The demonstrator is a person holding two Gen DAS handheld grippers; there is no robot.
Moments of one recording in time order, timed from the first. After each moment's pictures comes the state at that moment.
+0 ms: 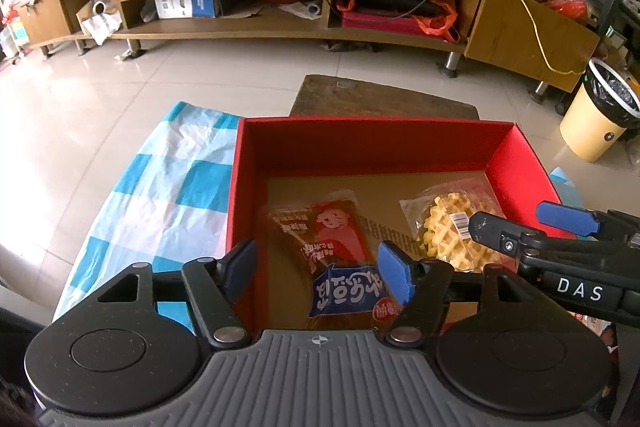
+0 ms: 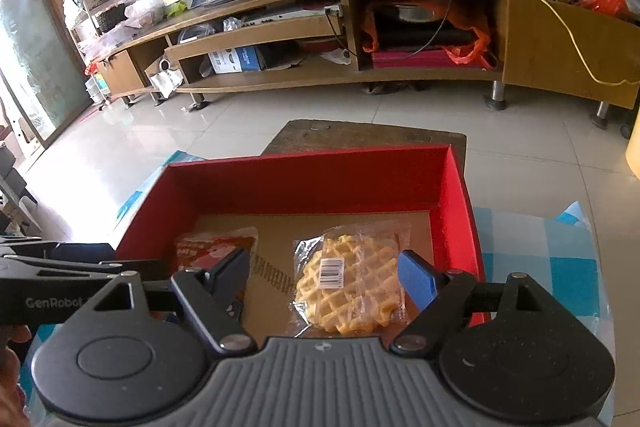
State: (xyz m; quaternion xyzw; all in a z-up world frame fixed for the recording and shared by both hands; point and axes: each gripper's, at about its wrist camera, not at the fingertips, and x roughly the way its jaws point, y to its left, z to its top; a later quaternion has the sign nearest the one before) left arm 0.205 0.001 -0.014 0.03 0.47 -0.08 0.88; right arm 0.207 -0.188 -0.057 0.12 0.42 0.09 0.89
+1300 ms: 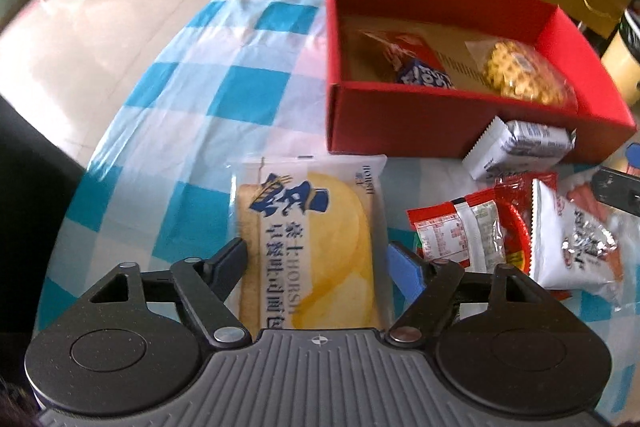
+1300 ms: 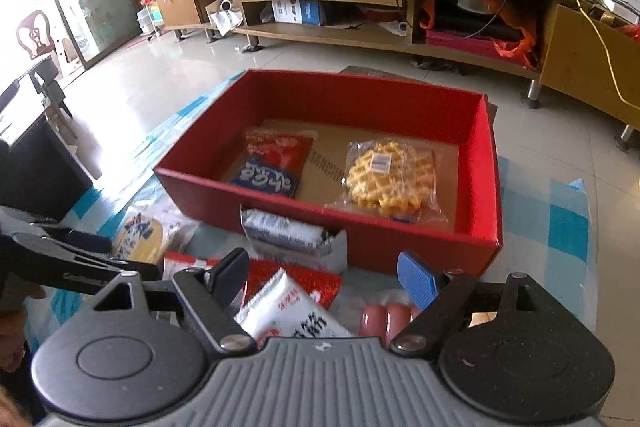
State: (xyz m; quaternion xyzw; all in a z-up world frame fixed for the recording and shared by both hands) left arm 0.116 0.052 -0.066 0.04 0.55 -0.02 0.84; right arm 0.117 -0.174 -0.052 0.04 0.46 0.17 0.87
